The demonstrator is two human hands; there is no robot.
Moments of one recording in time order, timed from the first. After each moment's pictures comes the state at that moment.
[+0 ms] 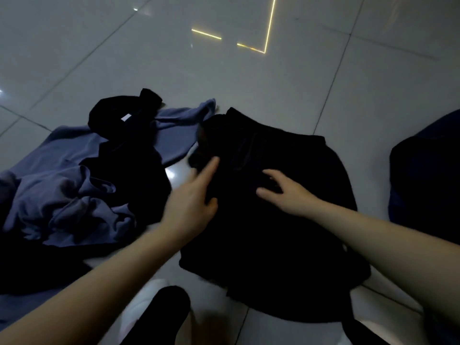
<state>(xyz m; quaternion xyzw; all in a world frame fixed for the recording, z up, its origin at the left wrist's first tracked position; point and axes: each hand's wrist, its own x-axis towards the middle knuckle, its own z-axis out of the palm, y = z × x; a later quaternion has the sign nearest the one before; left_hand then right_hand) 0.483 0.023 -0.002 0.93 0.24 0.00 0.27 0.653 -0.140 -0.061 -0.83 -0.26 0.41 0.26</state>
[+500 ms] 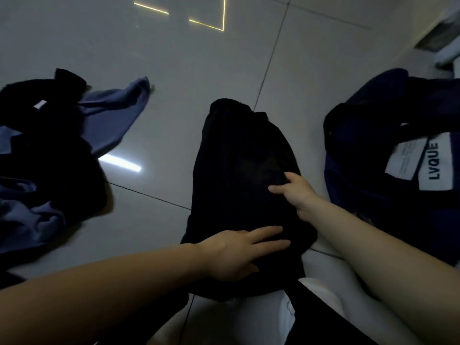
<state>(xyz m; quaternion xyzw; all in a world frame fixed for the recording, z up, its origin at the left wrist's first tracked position) 0.514 -0.132 -0.053 0.88 -0.28 -0.27 0.27 0.661 -0.266 -0.062 -0.79 0.10 0.39 0.47</state>
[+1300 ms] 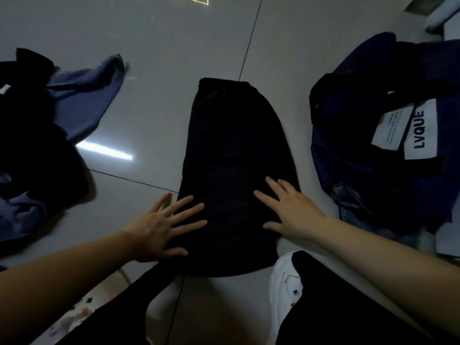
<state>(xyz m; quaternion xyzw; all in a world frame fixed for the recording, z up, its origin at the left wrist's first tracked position) 0.459 -0.039 -0.120 0.93 -0.28 -0.23 0.00 0.613 -0.336 -0.078 -0.85 -0.39 0.35 -0.09</state>
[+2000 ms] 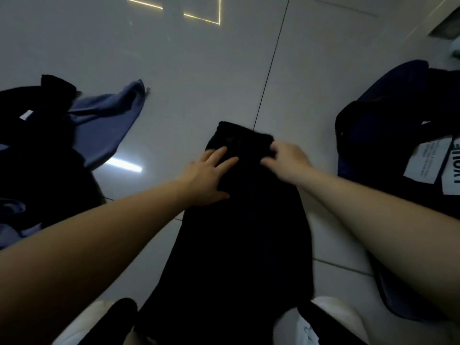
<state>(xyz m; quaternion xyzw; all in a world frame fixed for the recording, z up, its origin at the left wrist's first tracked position) 0.615 -0.028 -0.085 0.96 -0.05 -0.24 0.10 0.728 -0.212 -0.074 -0.94 -0.17 0.27 0.13</state>
